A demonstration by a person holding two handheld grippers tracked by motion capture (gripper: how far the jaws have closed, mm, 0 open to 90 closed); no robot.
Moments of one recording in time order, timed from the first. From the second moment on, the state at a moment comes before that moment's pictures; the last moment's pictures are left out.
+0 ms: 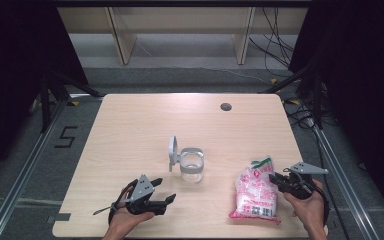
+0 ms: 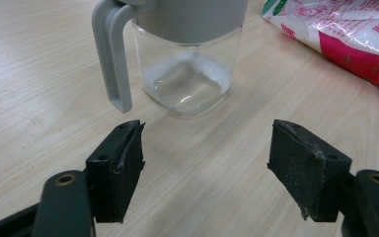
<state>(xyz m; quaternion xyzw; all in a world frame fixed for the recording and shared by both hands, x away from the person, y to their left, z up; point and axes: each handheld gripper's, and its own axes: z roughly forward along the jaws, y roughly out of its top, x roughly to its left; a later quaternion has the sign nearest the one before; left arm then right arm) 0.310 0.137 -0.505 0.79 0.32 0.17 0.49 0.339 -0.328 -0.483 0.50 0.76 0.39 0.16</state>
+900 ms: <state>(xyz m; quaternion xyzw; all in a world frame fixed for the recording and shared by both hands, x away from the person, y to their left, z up) 0.308 0.134 -0.508 0.79 0.33 0.16 0.49 0.360 -0.317 -0.500 0.52 0.76 0.37 0.09</state>
